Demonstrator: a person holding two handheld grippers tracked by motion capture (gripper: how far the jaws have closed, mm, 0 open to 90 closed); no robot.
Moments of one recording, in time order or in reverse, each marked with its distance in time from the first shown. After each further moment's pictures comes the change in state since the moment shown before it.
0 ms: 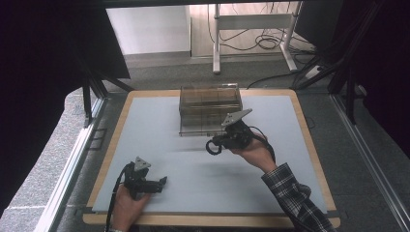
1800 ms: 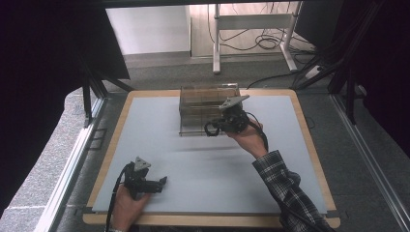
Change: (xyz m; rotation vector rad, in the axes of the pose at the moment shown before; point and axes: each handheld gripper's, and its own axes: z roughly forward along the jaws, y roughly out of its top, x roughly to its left) left arm 0.000 0.000 0.000 -0.001 0.000 0.000; right arm -0.036 0.026 0.014 -0.046 -0.142 0.064
